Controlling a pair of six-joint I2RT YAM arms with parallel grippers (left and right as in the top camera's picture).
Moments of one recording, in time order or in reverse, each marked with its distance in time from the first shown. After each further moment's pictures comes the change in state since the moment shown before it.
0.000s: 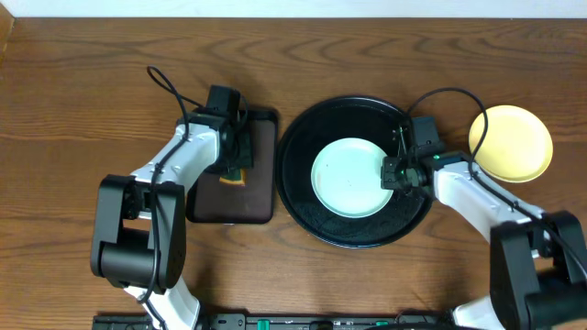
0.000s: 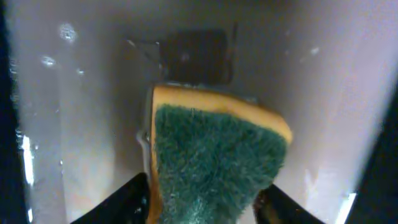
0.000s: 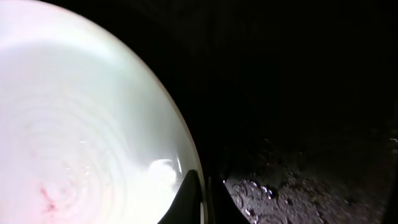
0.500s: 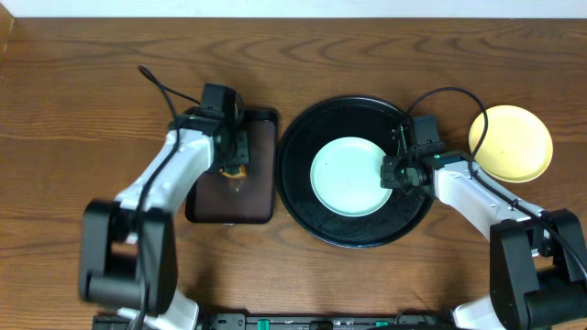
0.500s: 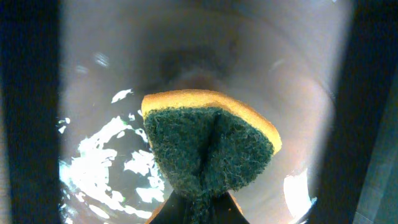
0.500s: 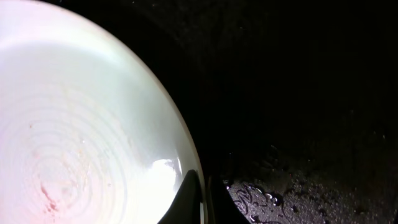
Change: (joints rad) left arm 0.000 -0.136 -0.011 -0.028 -0.005 0.016; right arm -0.005 0.003 0.000 0.013 -0.019 -0.016
